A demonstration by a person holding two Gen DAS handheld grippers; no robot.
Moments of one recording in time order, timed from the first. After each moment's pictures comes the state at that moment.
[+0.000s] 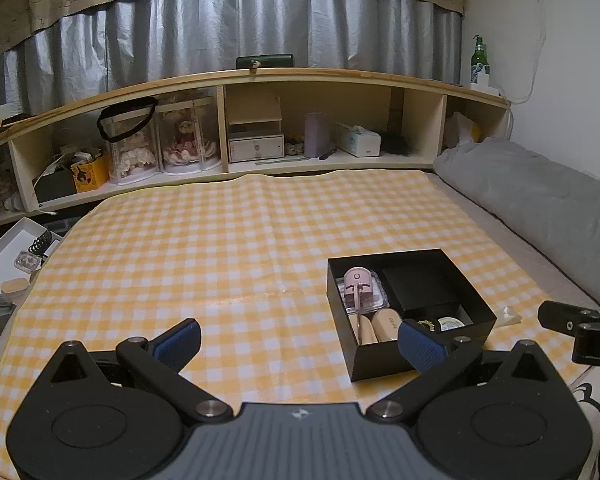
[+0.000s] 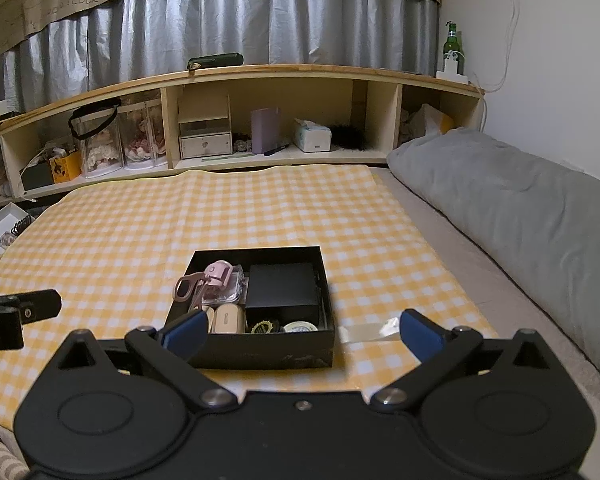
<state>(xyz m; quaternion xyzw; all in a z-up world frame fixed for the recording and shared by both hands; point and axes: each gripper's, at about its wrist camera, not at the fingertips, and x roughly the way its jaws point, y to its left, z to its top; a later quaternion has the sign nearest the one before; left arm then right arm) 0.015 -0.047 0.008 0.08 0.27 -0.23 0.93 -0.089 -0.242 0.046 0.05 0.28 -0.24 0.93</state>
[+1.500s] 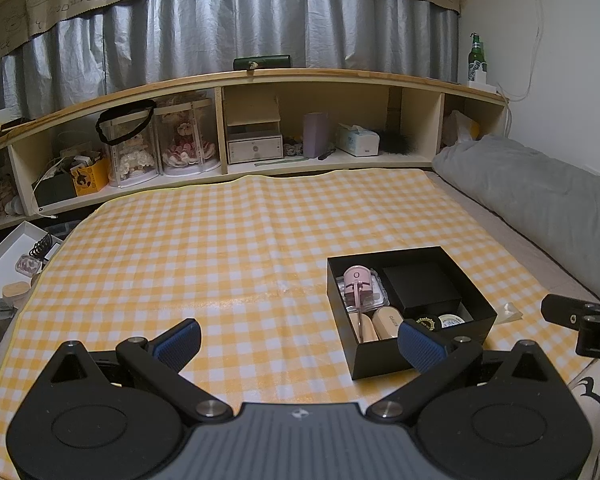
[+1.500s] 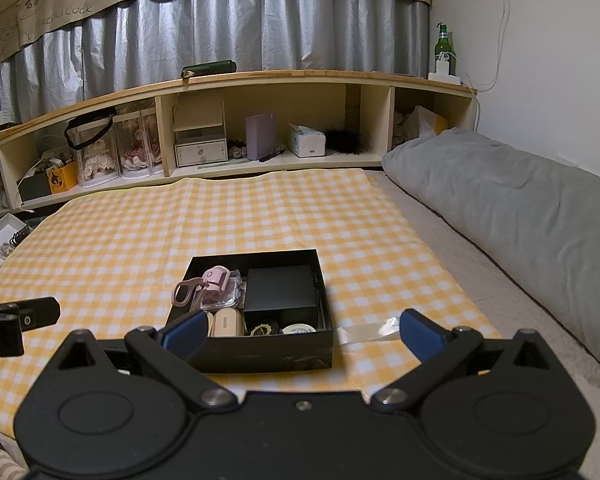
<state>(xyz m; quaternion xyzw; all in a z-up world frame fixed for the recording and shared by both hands) 0.016 -0.042 0.007 0.09 0.26 -0.24 0.93 -0.094 -0.243 0.044 0.06 0.27 -0.24 0.93</state>
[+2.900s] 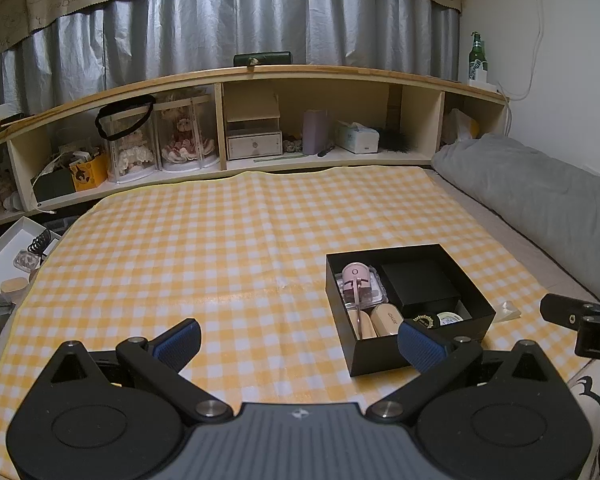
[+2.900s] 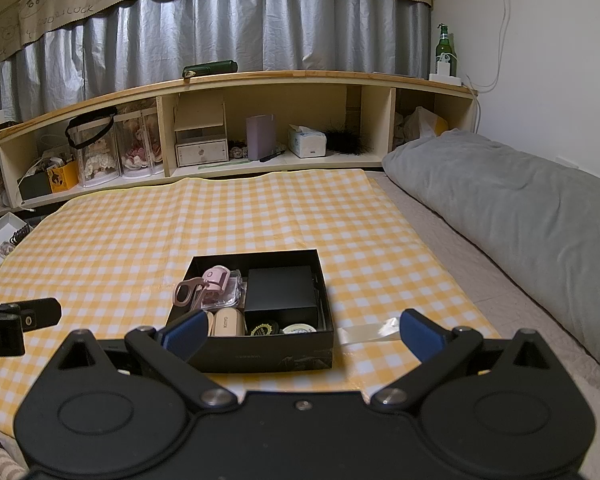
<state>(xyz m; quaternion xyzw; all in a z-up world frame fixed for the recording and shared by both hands) 0.015 -0.041 0.005 0.09 0.27 -0.24 0.93 -0.094 -0.243 0.044 0.06 0.27 -0.24 0.93</state>
